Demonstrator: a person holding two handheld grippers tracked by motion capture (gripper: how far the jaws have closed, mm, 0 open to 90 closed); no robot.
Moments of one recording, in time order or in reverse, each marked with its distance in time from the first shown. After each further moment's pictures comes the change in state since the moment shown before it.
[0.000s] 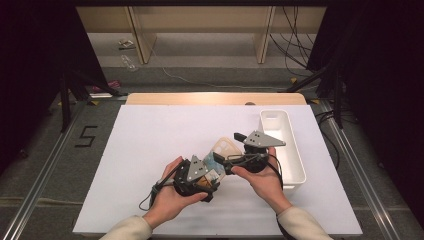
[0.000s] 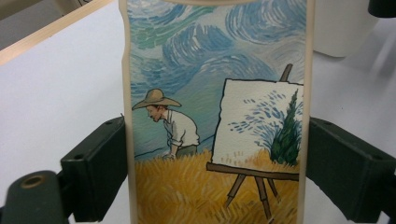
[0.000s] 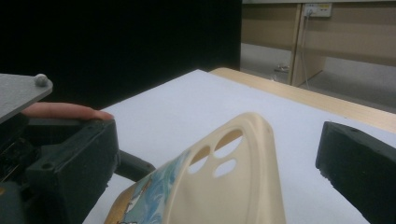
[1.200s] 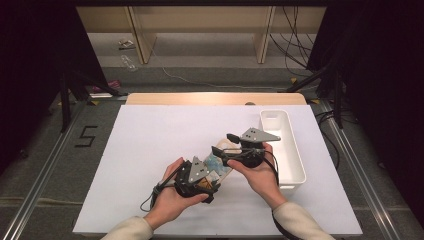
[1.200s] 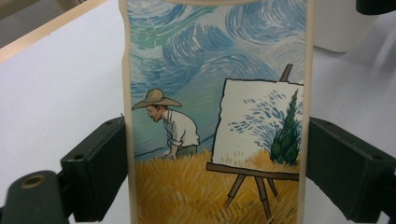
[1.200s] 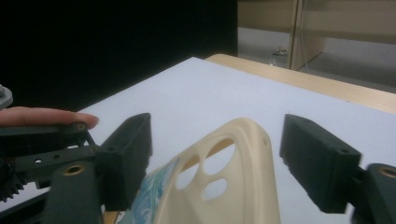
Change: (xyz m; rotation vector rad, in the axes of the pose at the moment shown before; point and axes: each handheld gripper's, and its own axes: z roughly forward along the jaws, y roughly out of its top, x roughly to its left) left arm -0.002 -0.002 0.002 0.013 0.004 0.007; right arm -0.005 0.001 0.012 0.059 -0.013 0.043
